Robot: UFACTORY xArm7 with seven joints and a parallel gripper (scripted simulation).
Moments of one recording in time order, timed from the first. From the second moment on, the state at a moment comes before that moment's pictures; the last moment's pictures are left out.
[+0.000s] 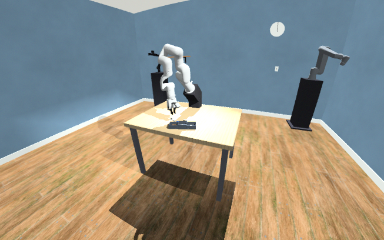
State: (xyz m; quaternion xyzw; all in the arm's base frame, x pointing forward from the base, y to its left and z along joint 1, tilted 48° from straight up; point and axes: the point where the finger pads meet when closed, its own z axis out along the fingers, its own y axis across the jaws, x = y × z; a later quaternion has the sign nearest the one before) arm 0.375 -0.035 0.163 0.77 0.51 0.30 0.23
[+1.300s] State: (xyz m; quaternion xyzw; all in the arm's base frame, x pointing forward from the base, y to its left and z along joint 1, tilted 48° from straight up) arm 0.383 -0.027 0.170 0.77 0.49 0.32 0.25
